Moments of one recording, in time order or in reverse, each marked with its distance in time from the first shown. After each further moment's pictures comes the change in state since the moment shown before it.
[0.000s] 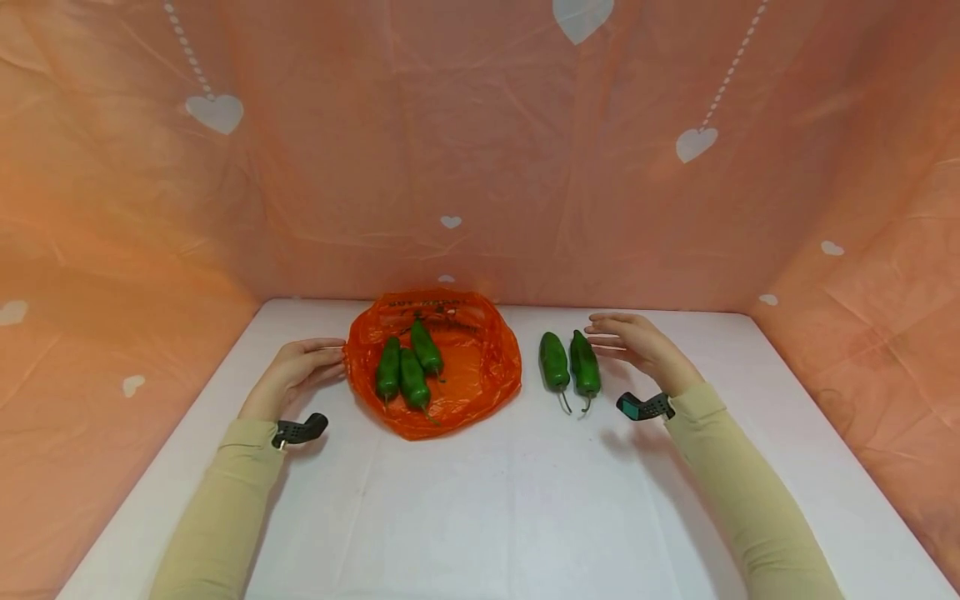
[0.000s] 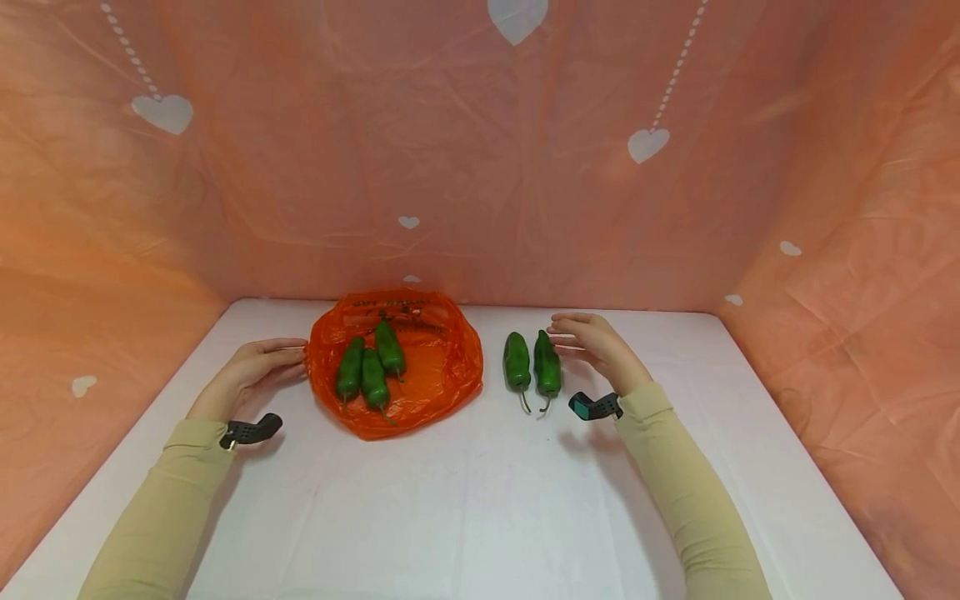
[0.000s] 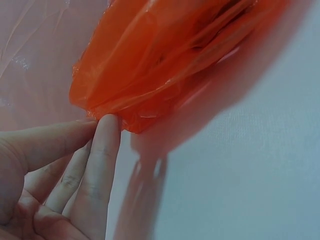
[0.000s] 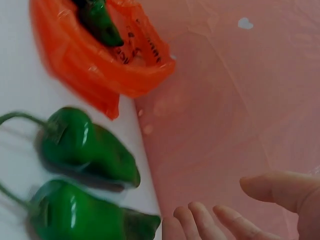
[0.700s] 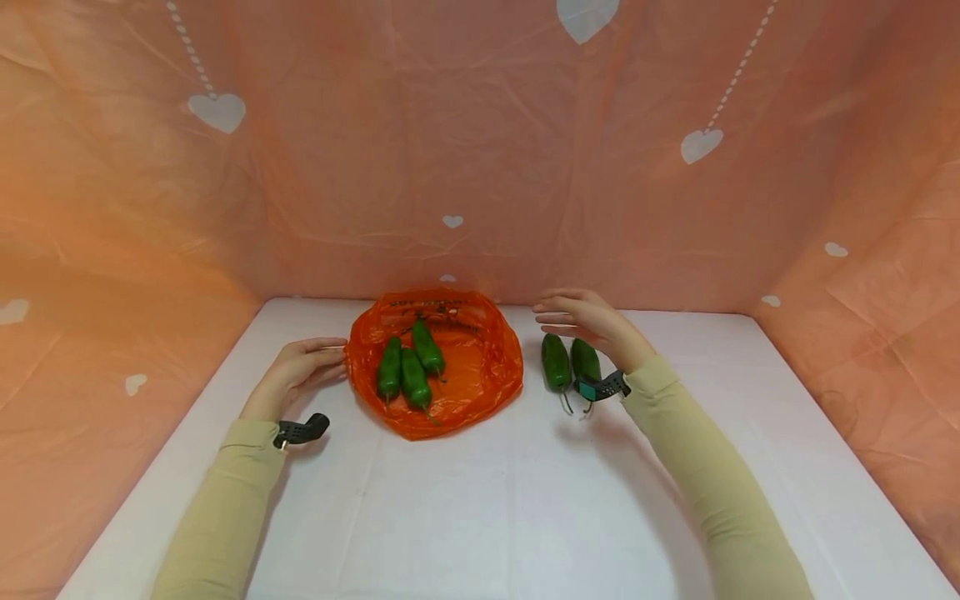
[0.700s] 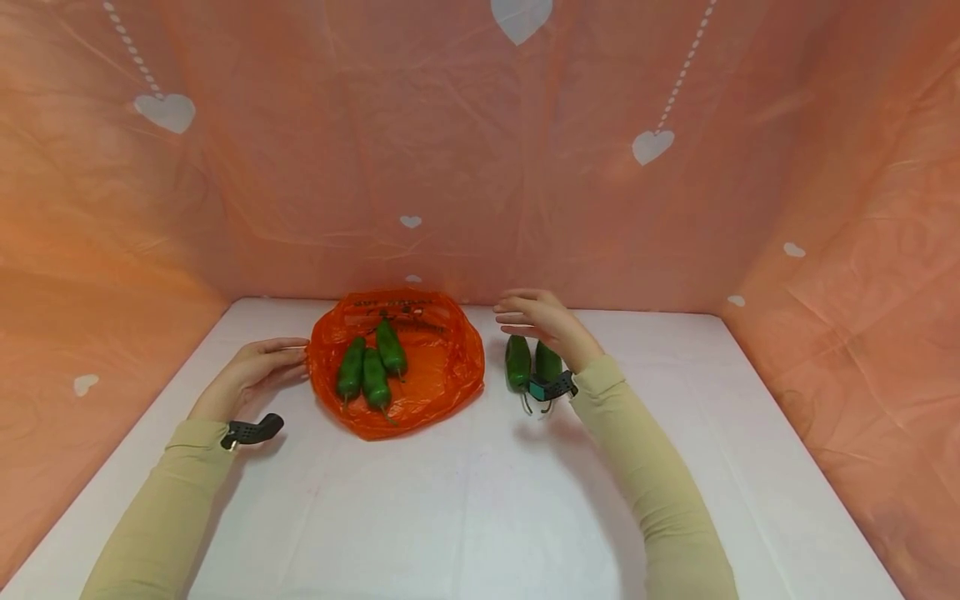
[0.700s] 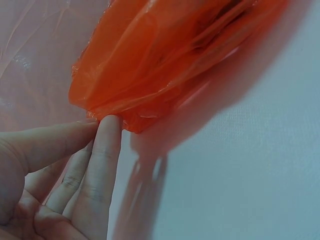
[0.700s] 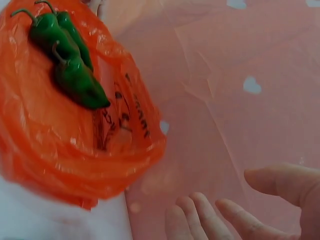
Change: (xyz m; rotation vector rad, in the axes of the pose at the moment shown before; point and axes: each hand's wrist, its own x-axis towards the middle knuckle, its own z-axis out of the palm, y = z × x) left_hand -0.005 -0.003 0.000 0.010 -0.030 0.035; right_hand 0.031 -0.040 0.057 0.006 -0.155 -0.062
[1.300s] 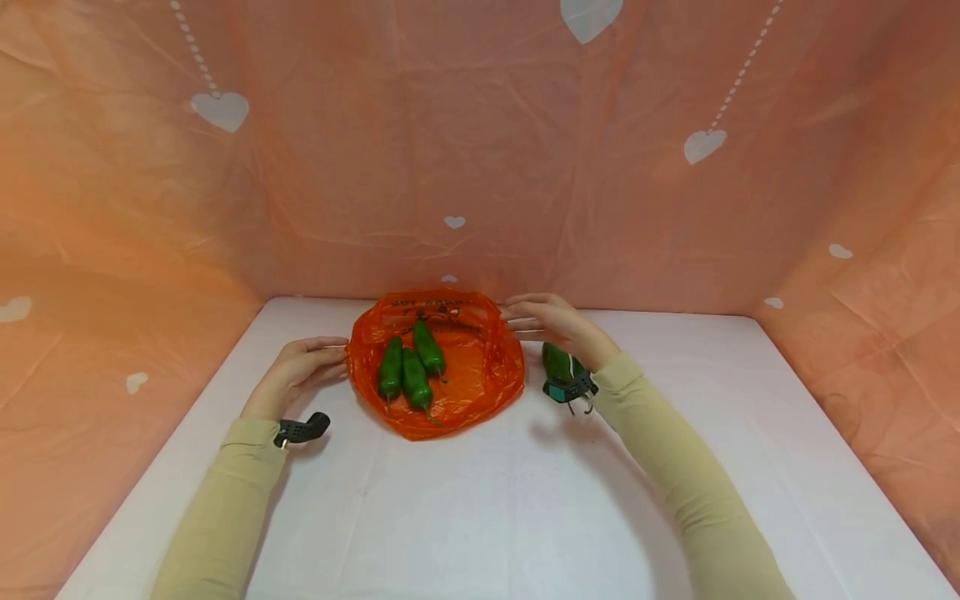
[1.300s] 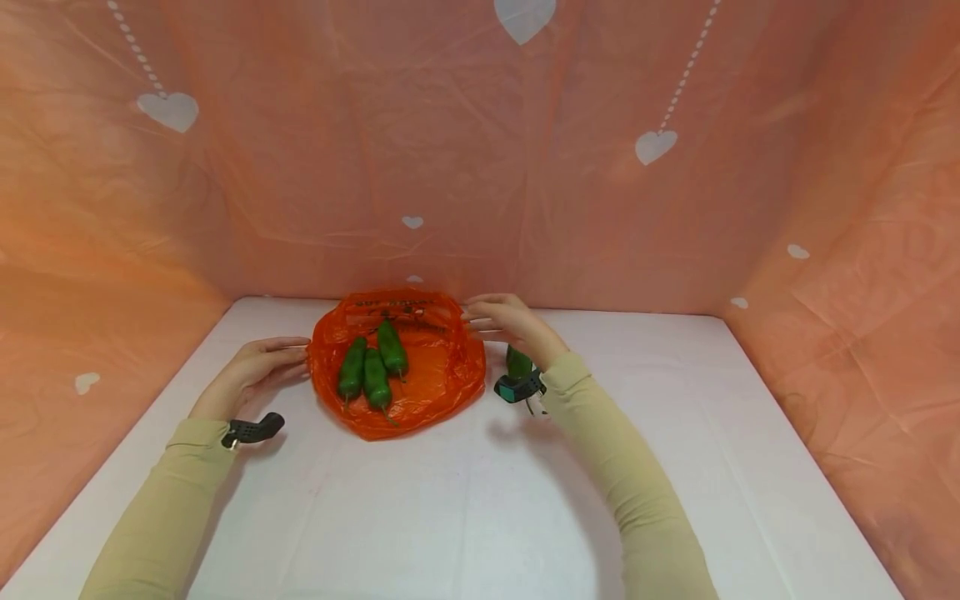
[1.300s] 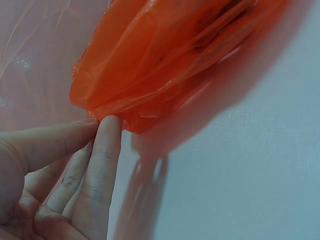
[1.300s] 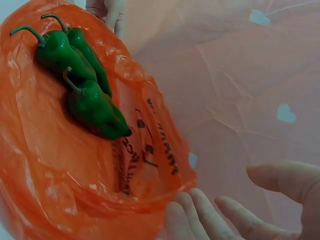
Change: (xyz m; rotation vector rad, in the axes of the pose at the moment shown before) left_hand 0.000 0.003 0.002 0.007 0.049 -0.033; right_hand 0.027 0.006 0.037 -0.008 -0.104 0.016
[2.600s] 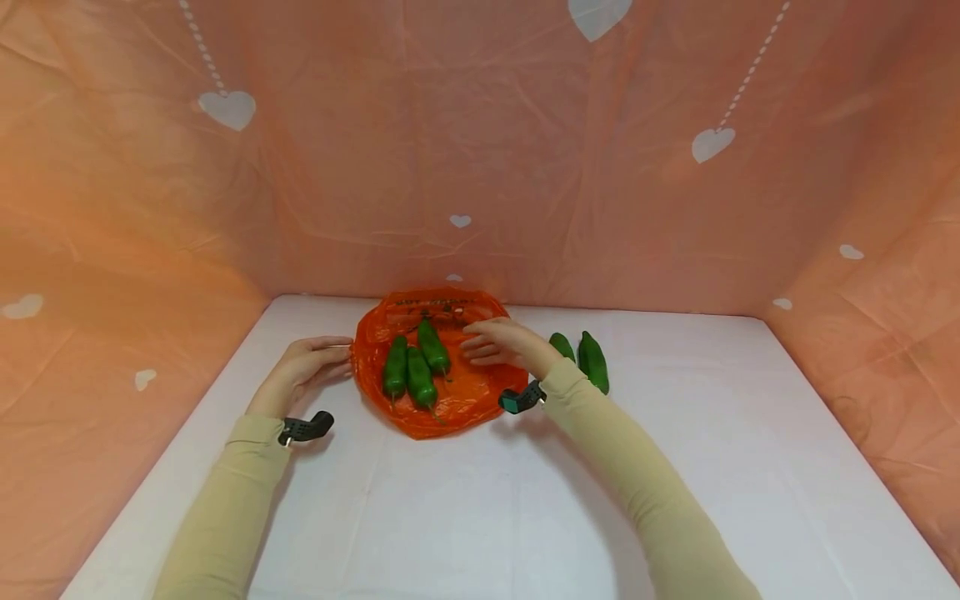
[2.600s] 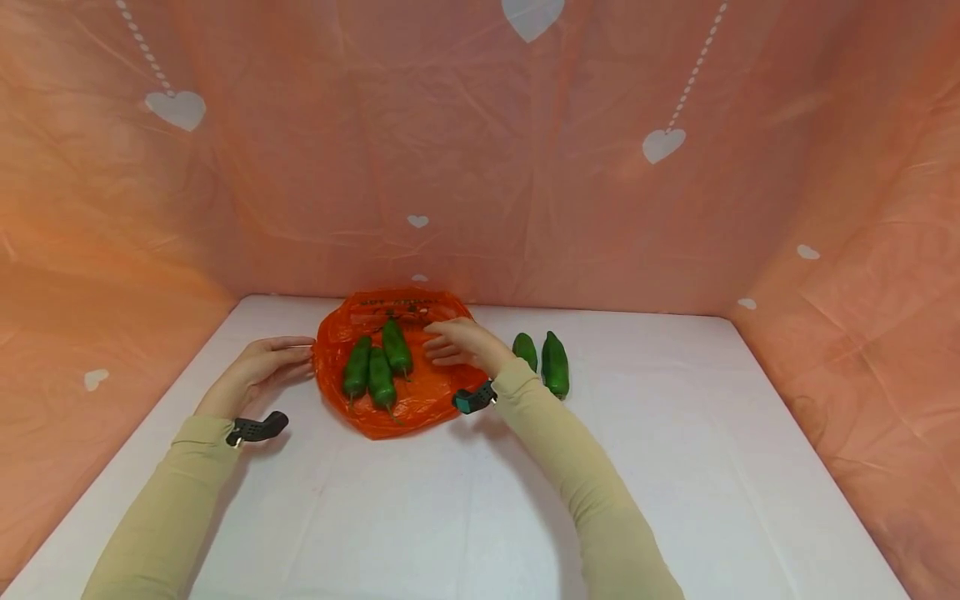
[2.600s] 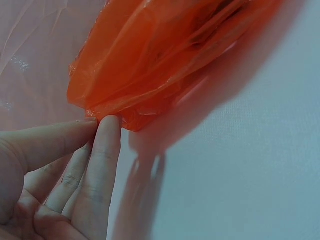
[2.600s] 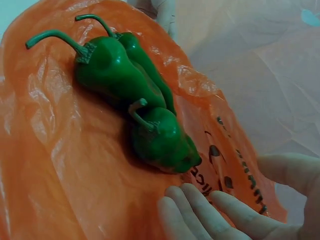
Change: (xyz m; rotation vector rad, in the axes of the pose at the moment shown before) left_hand -0.001 0.000 0.000 0.025 -0.019 0.010; right_hand 0.048 0.033 0.056 0.073 -0.041 0.179
